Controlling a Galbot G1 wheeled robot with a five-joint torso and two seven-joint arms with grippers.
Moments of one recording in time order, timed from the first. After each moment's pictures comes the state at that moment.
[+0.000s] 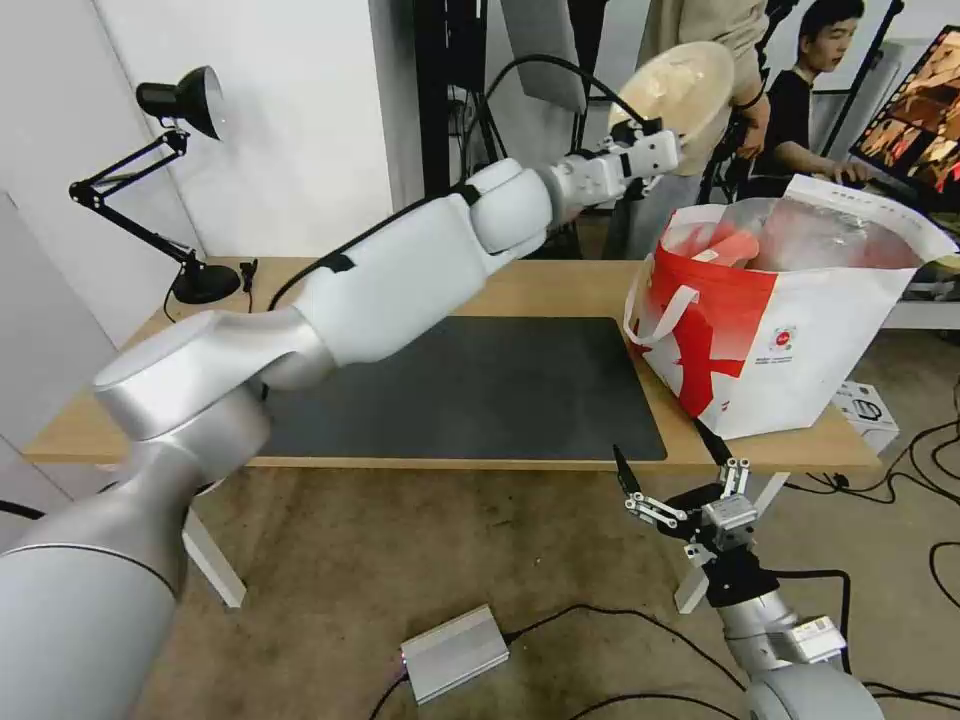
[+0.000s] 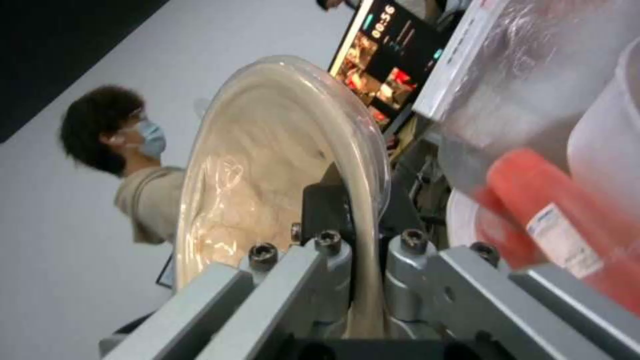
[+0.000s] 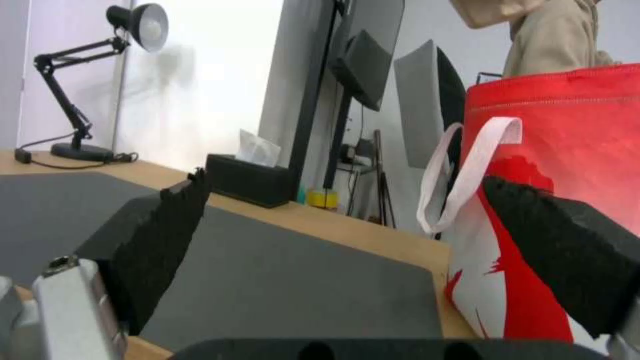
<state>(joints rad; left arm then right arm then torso) -0.33 -1.51 0.67 -0.98 -0.09 -0.11 0.18 -1.65 1.23 0.58 2.13 0.16 0.38 -0.14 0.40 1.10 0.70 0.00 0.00</state>
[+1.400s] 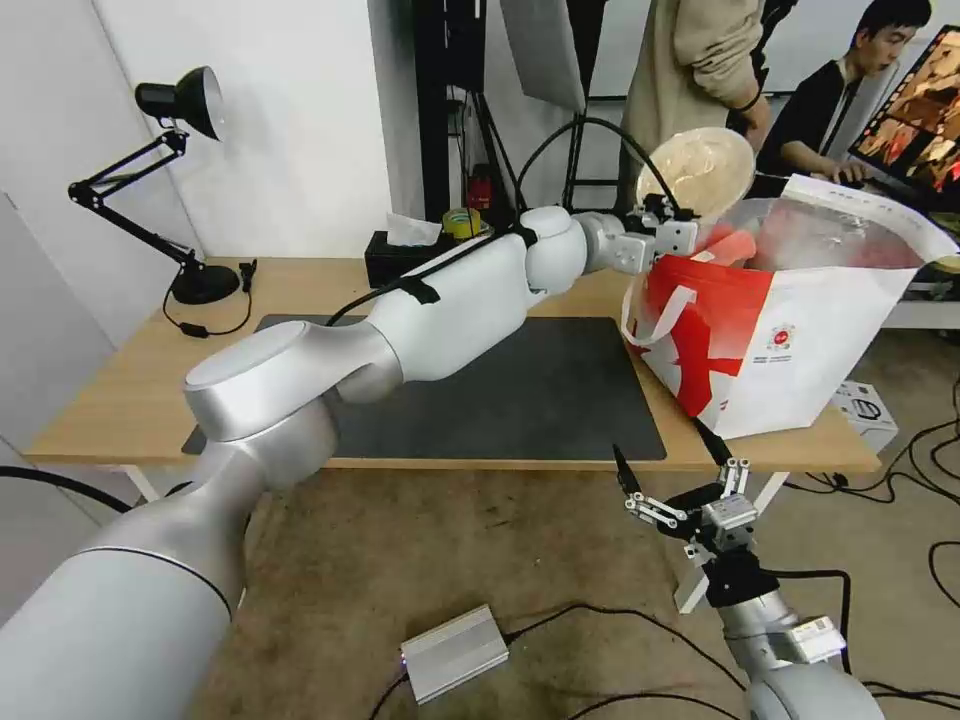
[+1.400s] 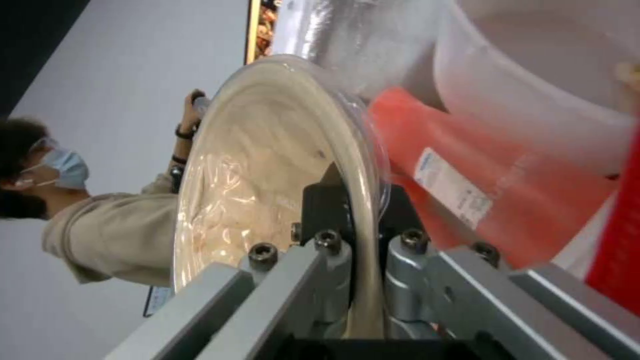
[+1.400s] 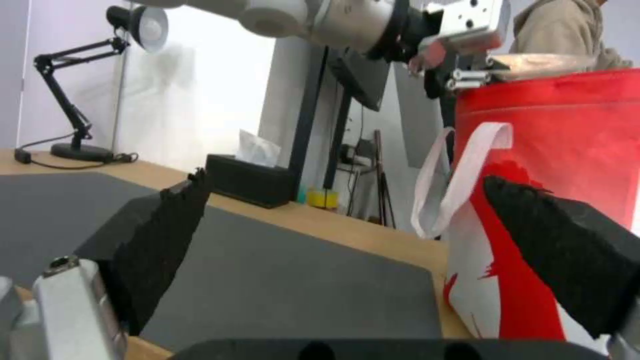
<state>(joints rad) -0.30 -1.60 0.78 -0.82 0.13 -0.16 0.20 -1.65 1.23 0.58 2.13 0.16 0.38 -0.14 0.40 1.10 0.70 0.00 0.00</state>
